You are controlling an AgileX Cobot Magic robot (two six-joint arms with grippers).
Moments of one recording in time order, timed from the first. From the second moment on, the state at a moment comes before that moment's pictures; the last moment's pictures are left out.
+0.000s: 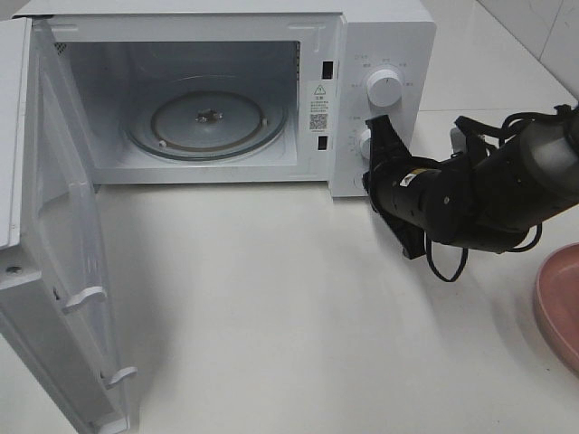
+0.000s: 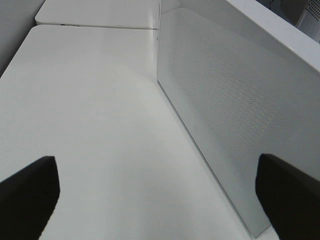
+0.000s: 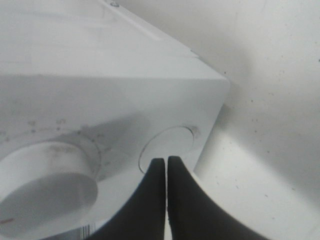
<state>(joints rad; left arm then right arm) 0.07 0.00 -0.50 -0.13 1.04 0.06 0.51 2.03 -0.81 0.56 -0.68 1.07</state>
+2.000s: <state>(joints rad) 0.07 0.00 -0.50 -0.13 1.04 0.06 0.35 1.45 -0.80 -0.17 0.78 0.11</state>
